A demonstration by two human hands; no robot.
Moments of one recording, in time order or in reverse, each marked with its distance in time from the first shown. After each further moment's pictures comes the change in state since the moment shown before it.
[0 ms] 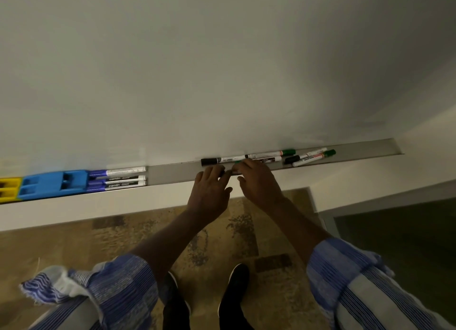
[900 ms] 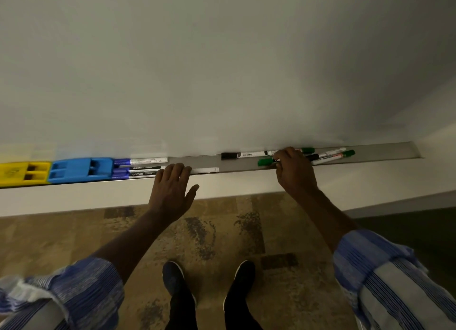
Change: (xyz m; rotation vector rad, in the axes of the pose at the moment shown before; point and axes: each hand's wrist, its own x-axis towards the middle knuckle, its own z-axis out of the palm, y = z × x) left_hand -0.067 -0.115 -0.027 0.170 0.060 -0.146; right_hand 0.001 0.029 -0.013 -0.229 0.068 0.163
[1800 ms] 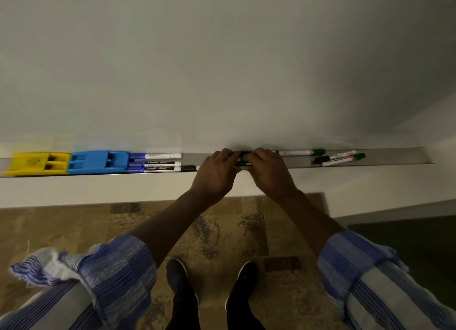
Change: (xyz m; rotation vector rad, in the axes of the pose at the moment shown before) left_hand 0.039 0.063 -0.032 -0.306 0.099 0.200; right_hand 0.006 -0.084 0.004 0.148 0.016 -0.316
